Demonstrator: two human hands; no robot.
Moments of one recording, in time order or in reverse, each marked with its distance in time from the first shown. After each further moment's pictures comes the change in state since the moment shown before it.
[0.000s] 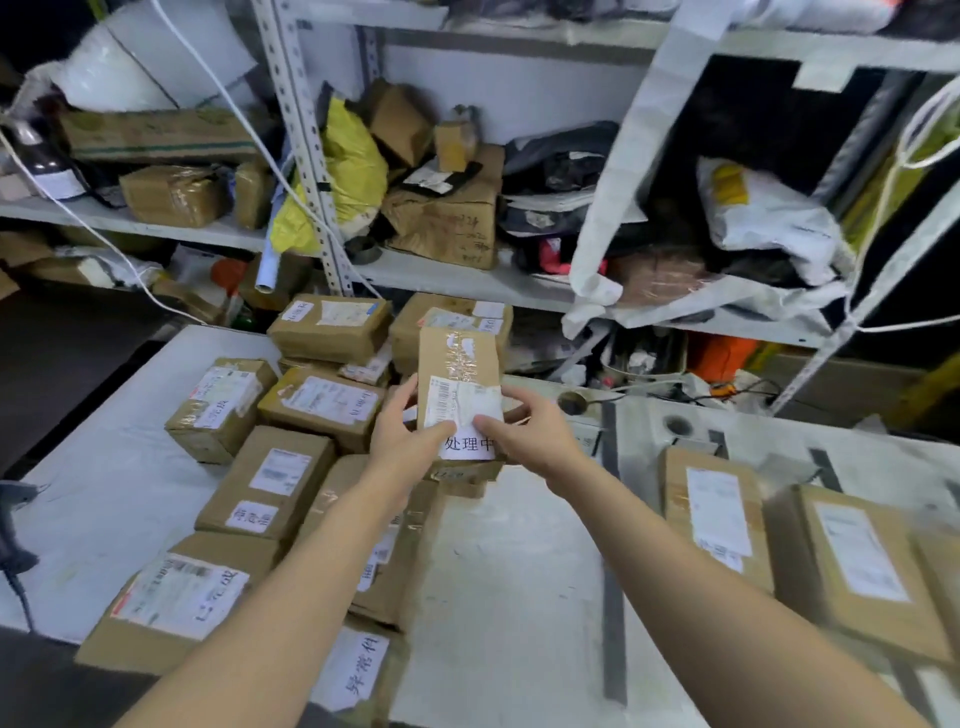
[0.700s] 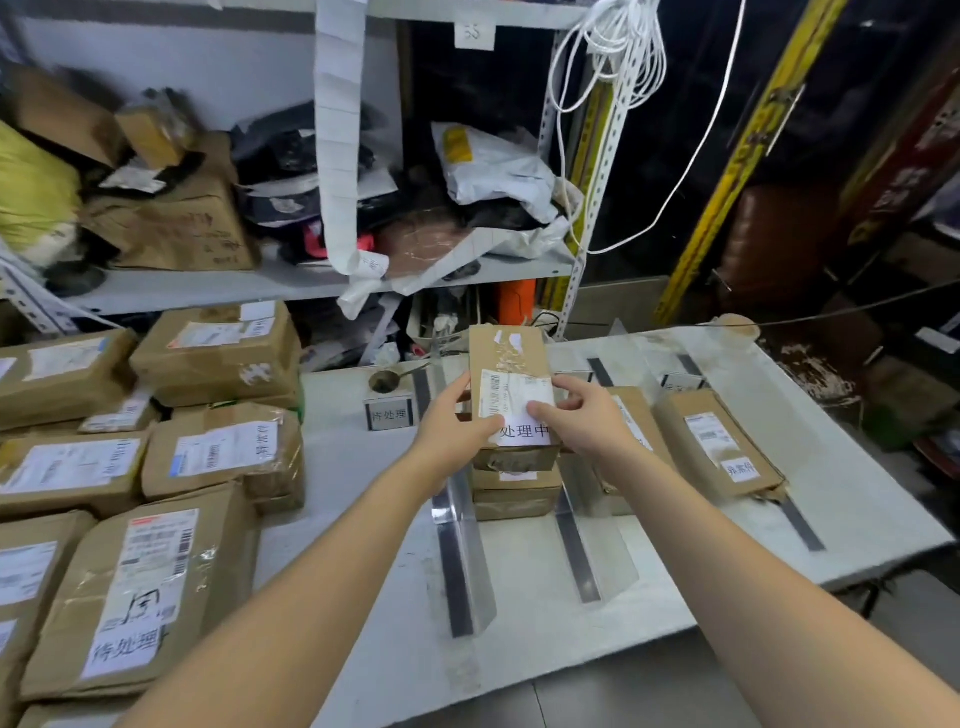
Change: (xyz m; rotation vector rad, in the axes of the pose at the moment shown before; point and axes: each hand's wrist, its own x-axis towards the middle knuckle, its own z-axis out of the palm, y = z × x) left_hand -0.086 -0.002 0.261 0.162 -0.657 0.057; right_hand -0.141 0.103 -0.247 -0.003 0.537 0.176
